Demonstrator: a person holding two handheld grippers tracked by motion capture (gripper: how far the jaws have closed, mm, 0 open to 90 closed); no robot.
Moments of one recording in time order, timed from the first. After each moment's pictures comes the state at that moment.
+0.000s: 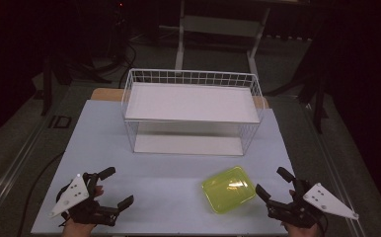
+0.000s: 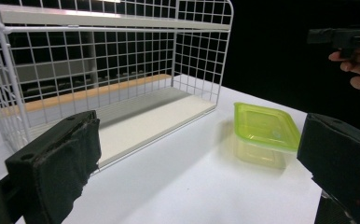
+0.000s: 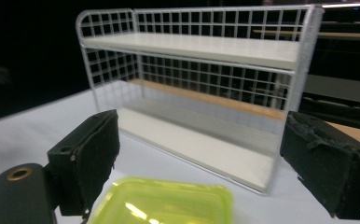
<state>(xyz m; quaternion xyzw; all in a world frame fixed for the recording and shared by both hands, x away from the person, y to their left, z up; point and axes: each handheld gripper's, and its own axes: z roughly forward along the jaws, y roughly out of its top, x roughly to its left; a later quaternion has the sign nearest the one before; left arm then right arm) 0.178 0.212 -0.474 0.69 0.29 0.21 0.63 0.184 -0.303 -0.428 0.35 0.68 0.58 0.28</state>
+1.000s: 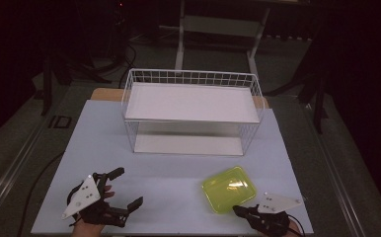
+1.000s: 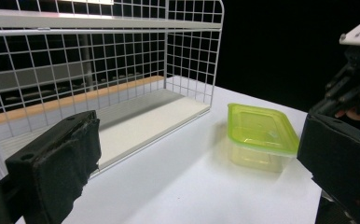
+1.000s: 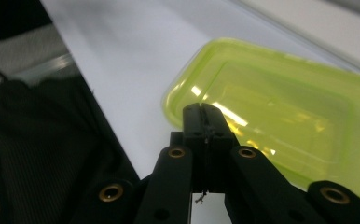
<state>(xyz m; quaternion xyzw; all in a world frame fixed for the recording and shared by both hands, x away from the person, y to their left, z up) 0.180 0.192 -0.476 0.70 0.28 0.22 0.63 0.189 -0.265 -0.483 0.25 0.86 0.43 0.10</state>
